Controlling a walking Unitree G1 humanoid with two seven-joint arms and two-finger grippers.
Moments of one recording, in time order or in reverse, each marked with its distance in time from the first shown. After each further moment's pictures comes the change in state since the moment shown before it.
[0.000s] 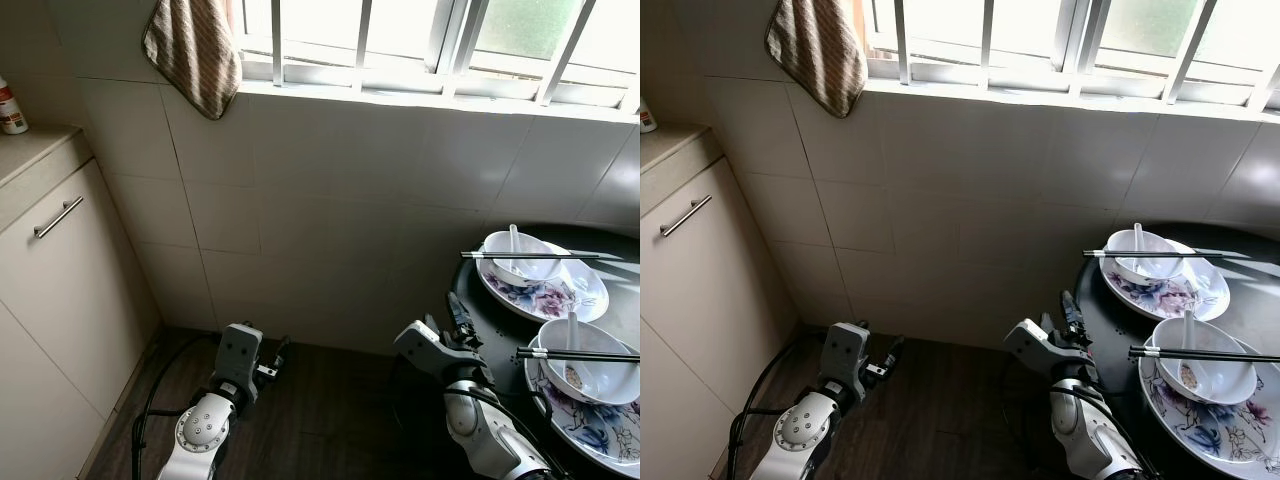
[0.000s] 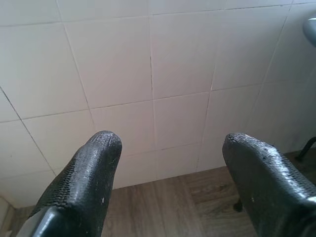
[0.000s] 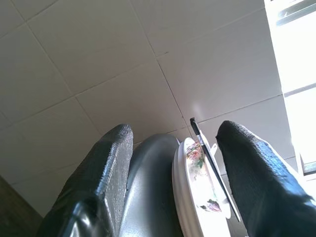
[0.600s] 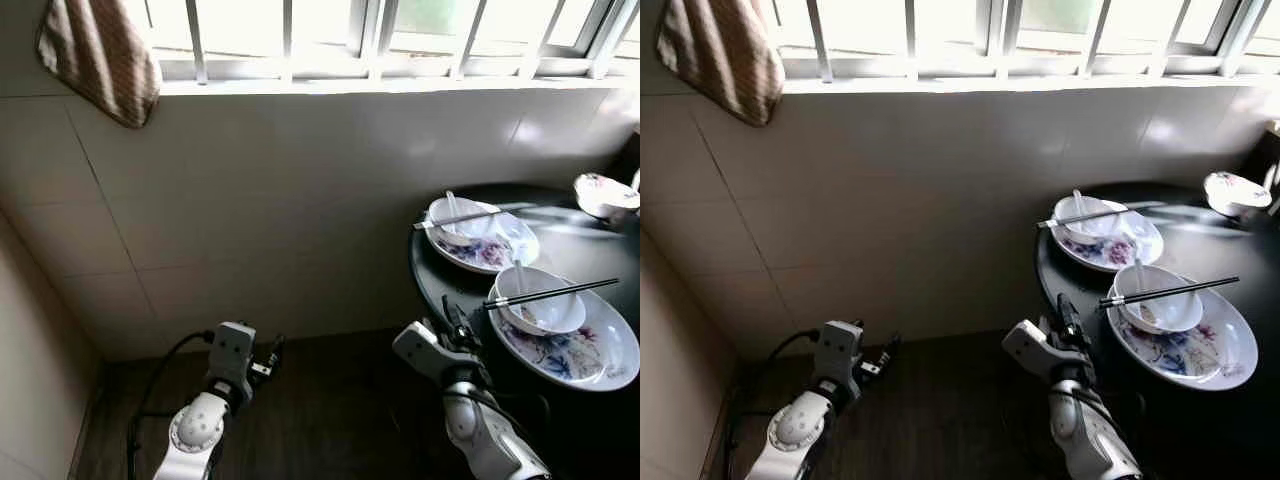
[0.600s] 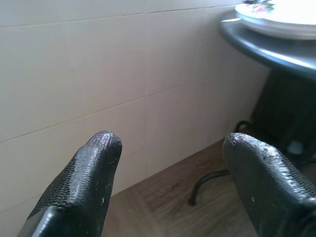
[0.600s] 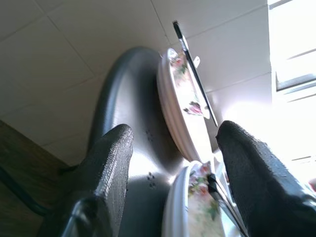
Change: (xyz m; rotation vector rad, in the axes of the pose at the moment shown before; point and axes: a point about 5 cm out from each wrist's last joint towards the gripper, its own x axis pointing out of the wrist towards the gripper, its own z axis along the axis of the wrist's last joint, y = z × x) left arm 0.003 -0.007 0.003 -0.022 -0.017 -0.029; right arm -0.002 -0.001 -0.008 -0.034 0.023 0.020
